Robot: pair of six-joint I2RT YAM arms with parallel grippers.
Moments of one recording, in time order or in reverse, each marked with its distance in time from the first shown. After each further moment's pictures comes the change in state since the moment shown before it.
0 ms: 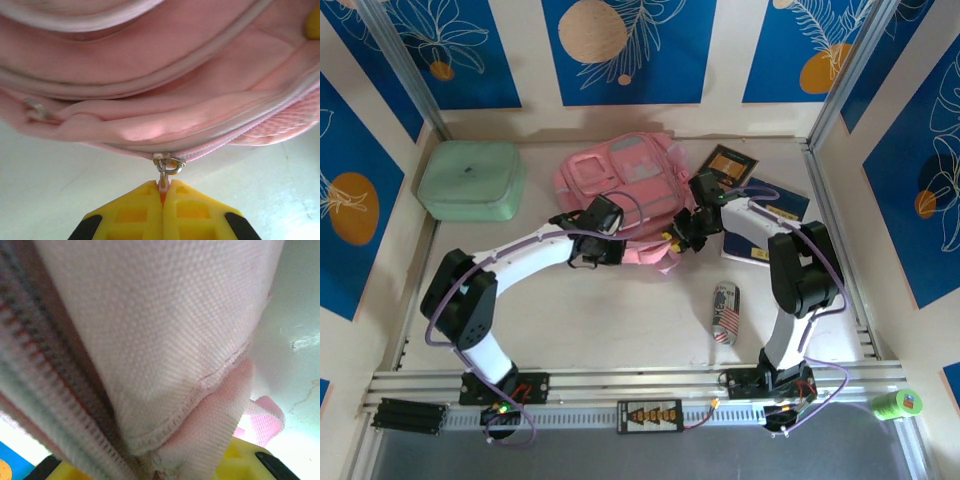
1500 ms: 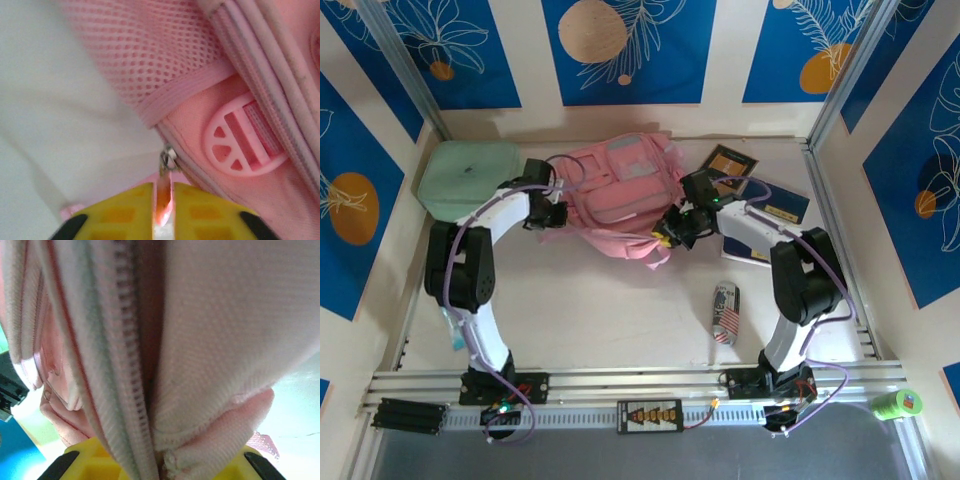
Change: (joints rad) left arm 0.480 0.190 0.158 0.001 0.032 0.329; right arm 0.097 -0.029 -0.001 0.093 -0.025 -0.107
